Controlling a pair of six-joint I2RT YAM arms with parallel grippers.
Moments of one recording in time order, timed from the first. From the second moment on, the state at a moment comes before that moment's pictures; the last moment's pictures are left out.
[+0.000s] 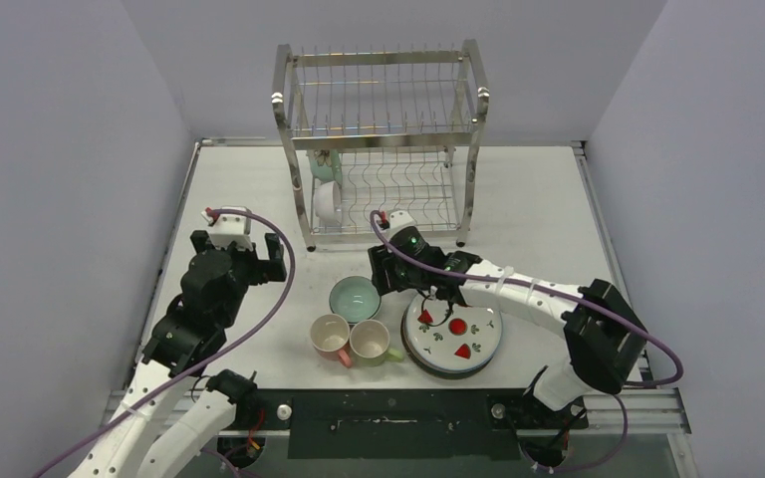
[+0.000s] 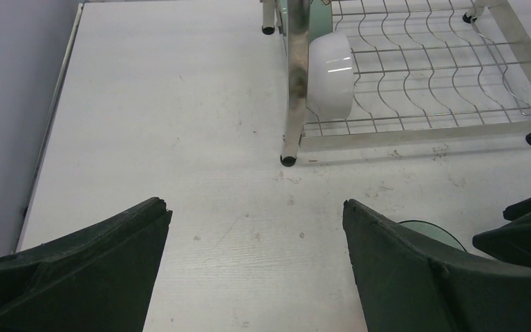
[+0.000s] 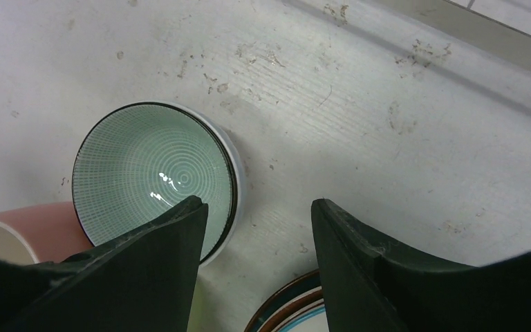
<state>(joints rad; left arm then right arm) -0.48 0.60 0.78 -0.46 -0.40 -0.15 0.88 1.52 0.99 -0.23 0.11 0.39</state>
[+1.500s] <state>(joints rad) -0.43 0.68 0.79 -0.46 -0.19 -0.21 0.91 1.62 1.05 -0.35 0.27 0.40</state>
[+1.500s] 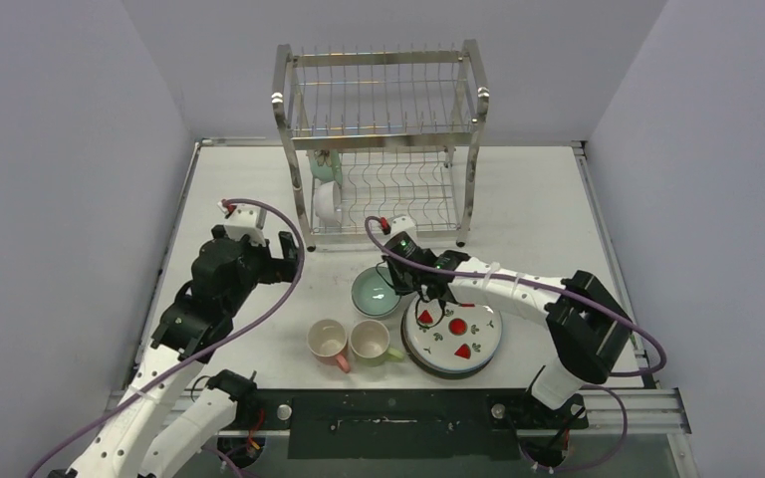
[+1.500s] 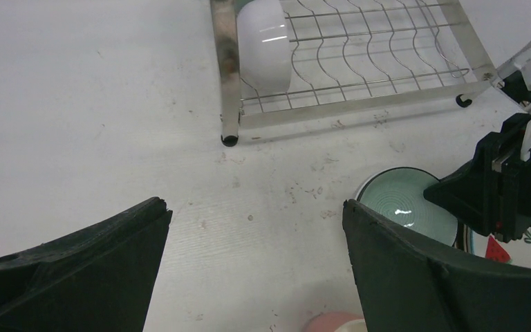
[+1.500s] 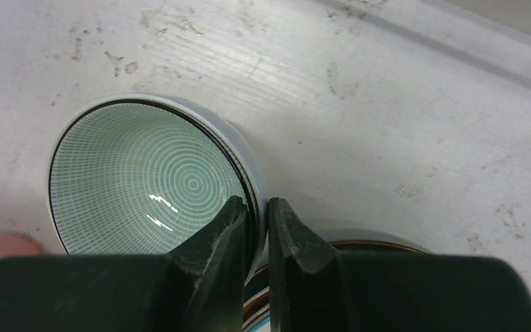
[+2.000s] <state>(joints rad) -0.47 0.86 0.85 -0.44 0.05 -0.37 0.82 1.55 0.95 -0.25 0.20 0.51</state>
